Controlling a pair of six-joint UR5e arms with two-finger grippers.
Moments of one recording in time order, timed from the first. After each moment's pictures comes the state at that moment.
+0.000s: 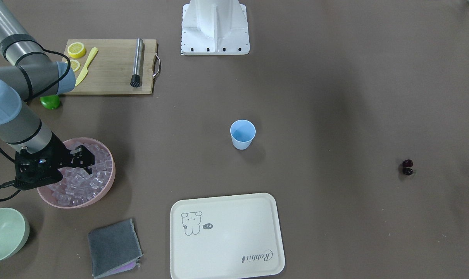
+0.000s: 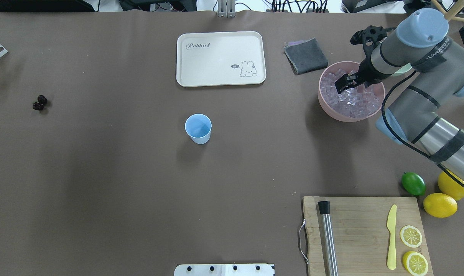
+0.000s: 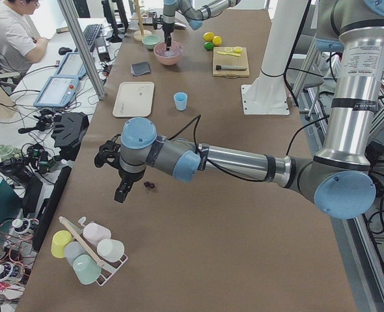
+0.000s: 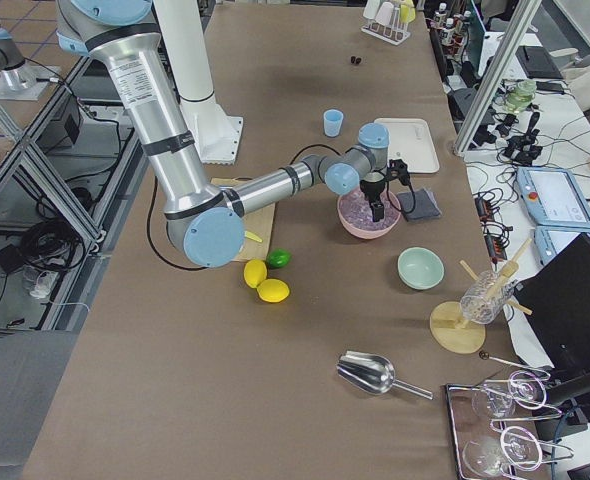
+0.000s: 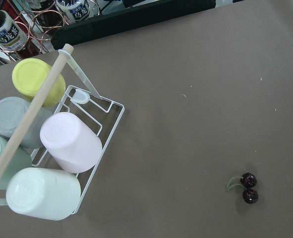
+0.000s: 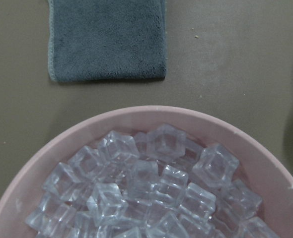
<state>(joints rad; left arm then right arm) -1.59 -1.70 -1.59 -1.88 -2.34 -0.03 0.94 -1.17 1.50 -1.23 2.07 0.63</state>
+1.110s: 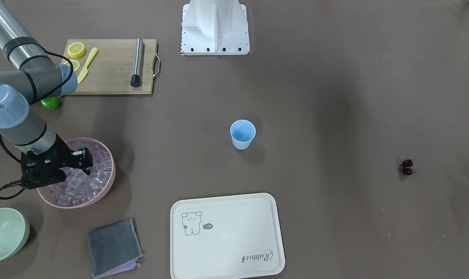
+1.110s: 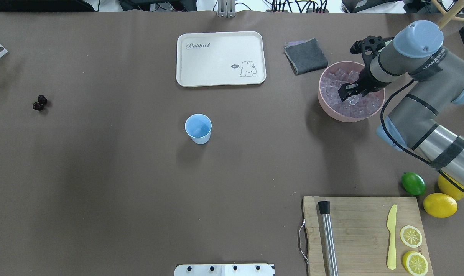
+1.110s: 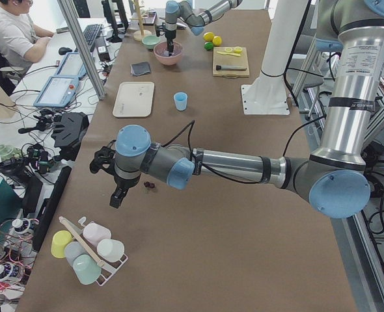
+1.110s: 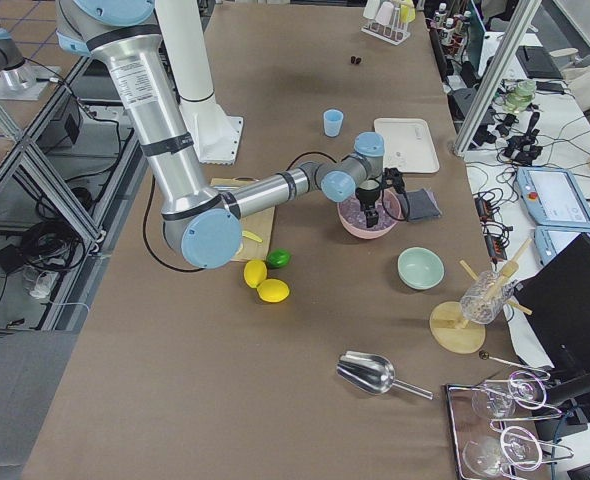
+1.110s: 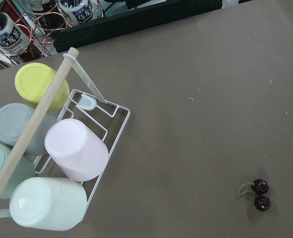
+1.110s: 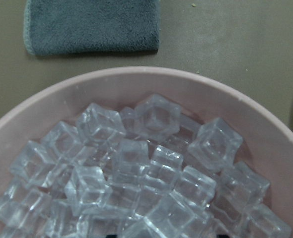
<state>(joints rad) -1.59 -1.71 -1.53 -1.91 -2.34 -0.03 0.93 -1.19 1.49 -1.22 2.06 0.64</state>
